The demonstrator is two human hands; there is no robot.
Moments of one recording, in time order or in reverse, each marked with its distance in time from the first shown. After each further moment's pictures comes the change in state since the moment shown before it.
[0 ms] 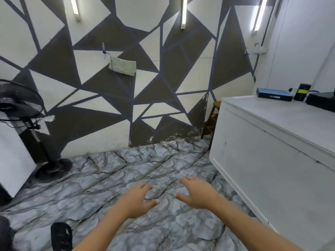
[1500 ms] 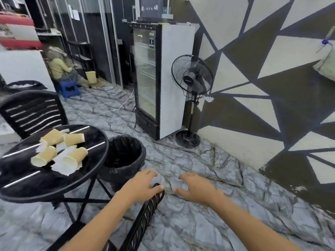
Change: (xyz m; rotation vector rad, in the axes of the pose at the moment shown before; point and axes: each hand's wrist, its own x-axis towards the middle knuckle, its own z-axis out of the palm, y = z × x) left_hand -0.049 -0.261 -0.064 -0.302 0.372 -0.984; right_hand 0.382 -0.294 0.038 -0.092 -0.303 -1.055
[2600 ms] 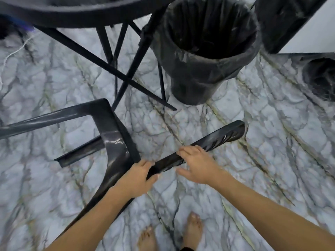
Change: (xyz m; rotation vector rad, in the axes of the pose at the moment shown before) left_hand 0.080 -0.302 0.443 -0.451 -0.044 -0.707; right_hand 0.340 0.013 0.468 -0.142 -0.475 -0.714
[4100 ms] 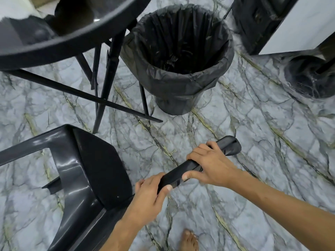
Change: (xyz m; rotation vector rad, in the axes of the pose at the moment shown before) left_hand 0.039 0.090 0.019 -0.182 0.194 0.161; right_hand -0.023 0.112 -0.046 -0.104 0.349 -0.125
